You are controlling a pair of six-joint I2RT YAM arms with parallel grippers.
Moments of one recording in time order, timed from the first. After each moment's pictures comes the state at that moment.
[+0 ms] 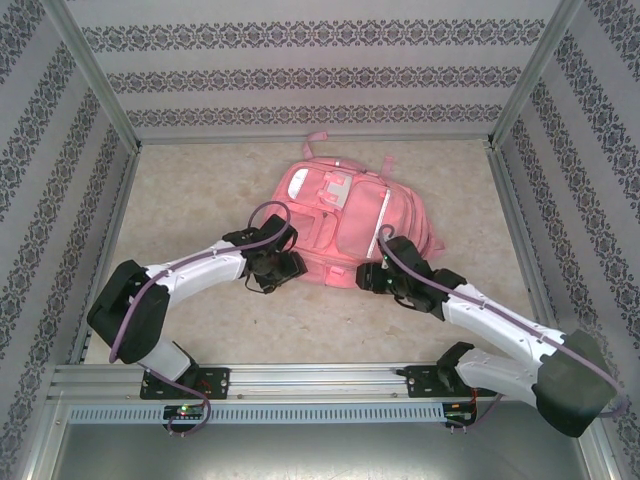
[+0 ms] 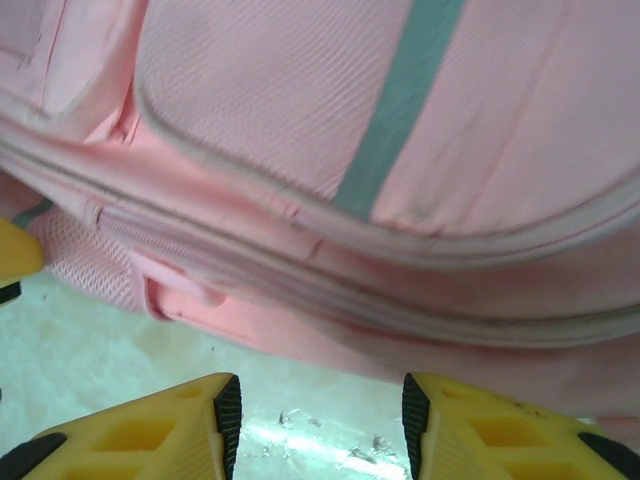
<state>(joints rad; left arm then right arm) -0.64 1.56 0.94 -0.57 0.16 -1.12 0.67 1.06 0.57 -0.37 -0.02 0.67</state>
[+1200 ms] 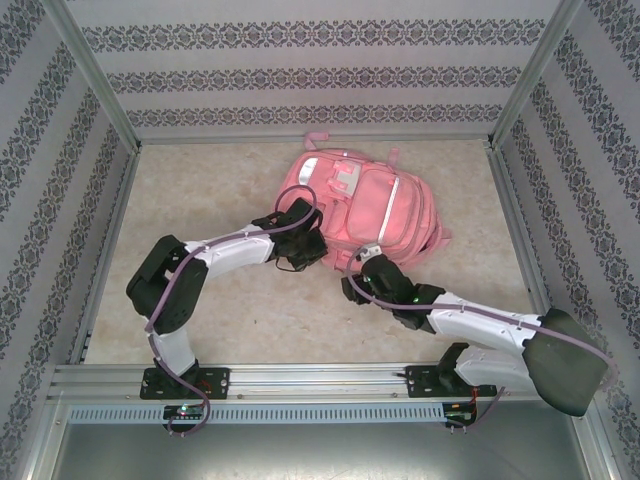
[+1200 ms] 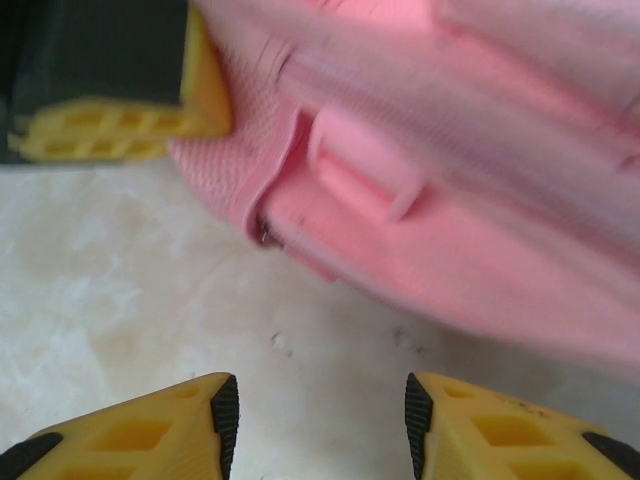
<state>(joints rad) -0.67 1.81 1.17 -0.37 0.17 -1.19 0.80 1.15 0.46 -0.06 0.15 0.46</state>
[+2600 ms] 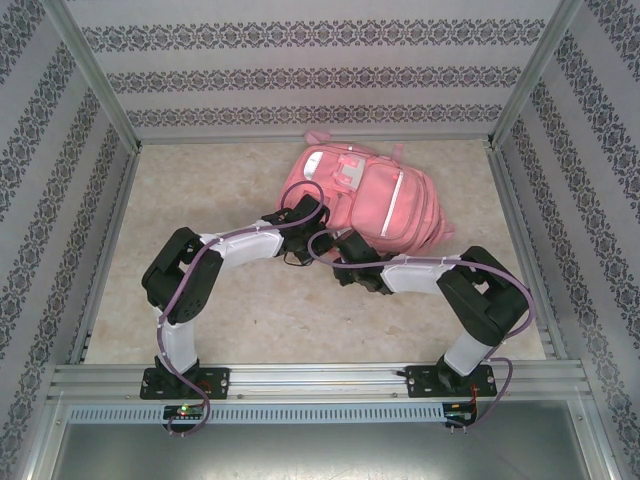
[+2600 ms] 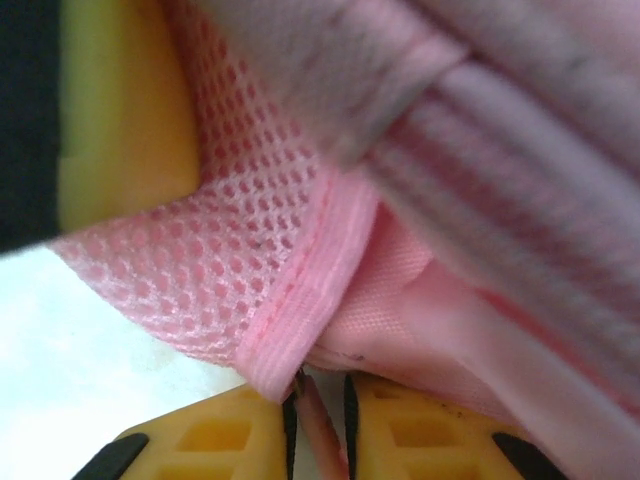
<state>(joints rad) -0.67 1.90 1.25 -0.33 0.13 -1.19 0.72 1.67 0.75 -0.04 0.15 0.31</state>
